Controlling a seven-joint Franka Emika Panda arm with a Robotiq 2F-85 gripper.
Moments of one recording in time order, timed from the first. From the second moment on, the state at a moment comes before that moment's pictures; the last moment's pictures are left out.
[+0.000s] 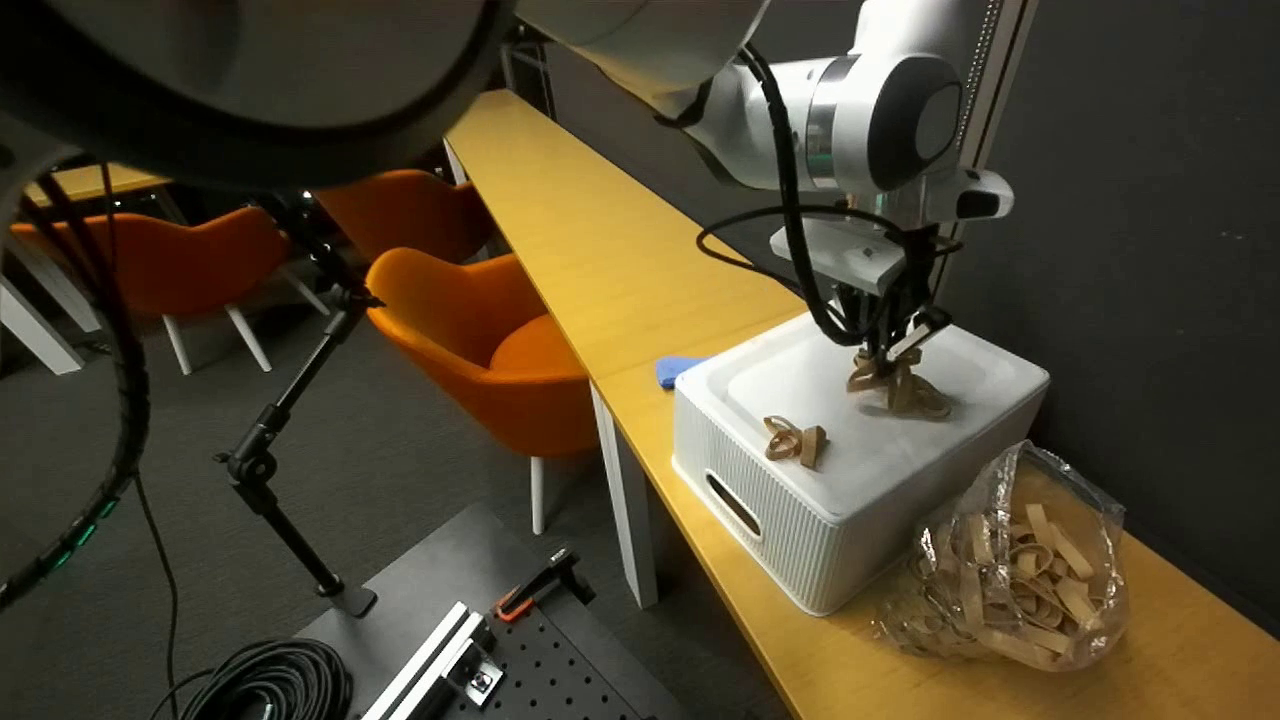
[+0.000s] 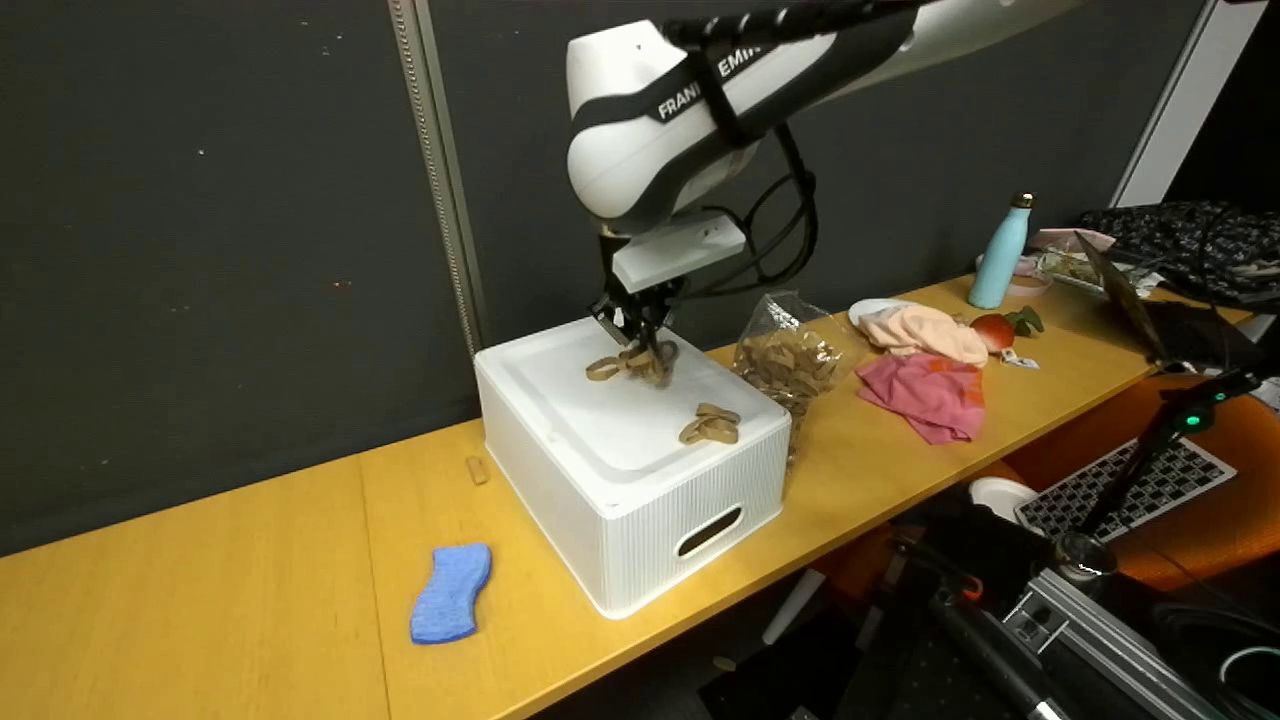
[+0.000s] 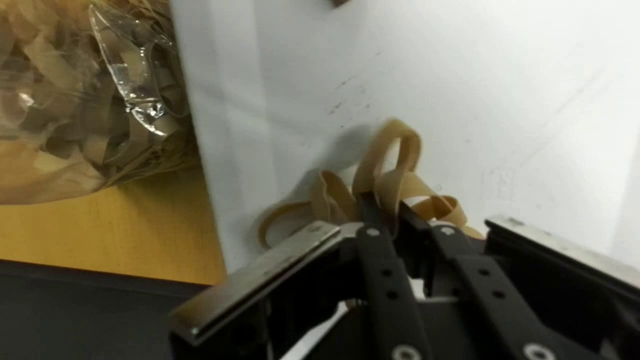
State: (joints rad) arm 0.06 0.56 -0.08 -1.56 -0.13 2.13 0.34
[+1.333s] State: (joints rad) arm -0.15 0.12 -0.21 -1.96 -0.14 2.05 0.42
